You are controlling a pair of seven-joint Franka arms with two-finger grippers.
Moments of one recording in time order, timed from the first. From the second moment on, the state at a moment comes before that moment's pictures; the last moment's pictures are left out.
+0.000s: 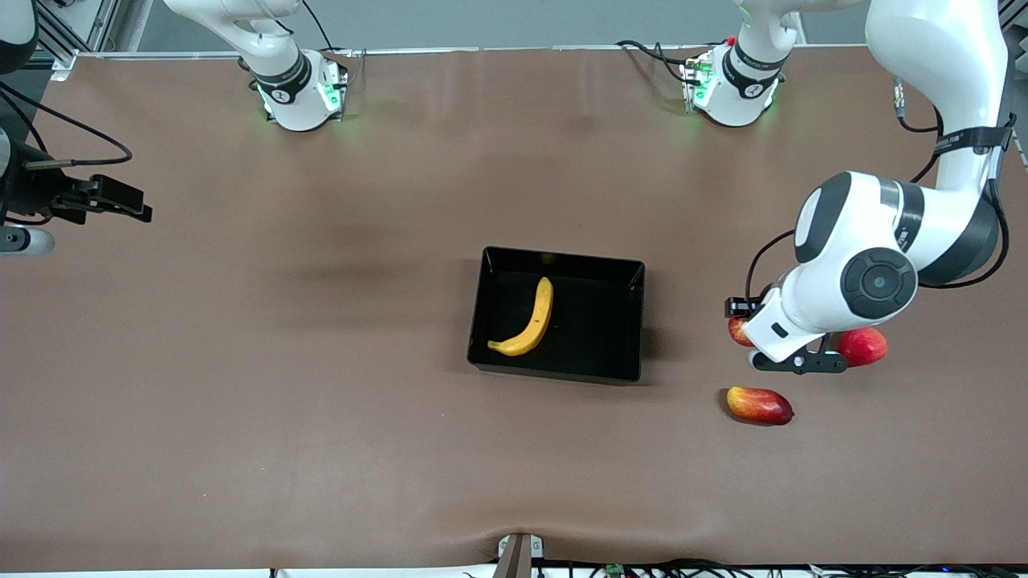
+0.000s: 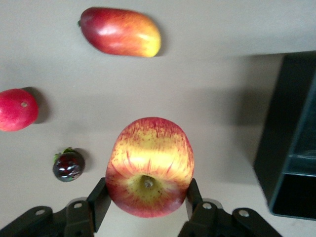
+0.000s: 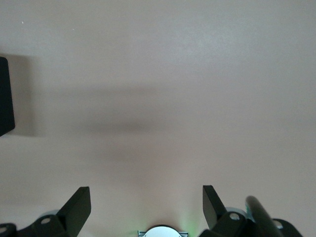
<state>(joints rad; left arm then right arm) 0.01 0.46 -0.28 -1.55 0.18 1.74 -0.26 0.00 0.06 -0.03 -1.53 0.04 1.43 -0.03</state>
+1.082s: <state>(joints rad) 0.19 0.50 -0.28 -1.89 0.26 2.20 -0.20 0.00 0.06 -0.03 -1.53 0.04 1.43 -0.03</state>
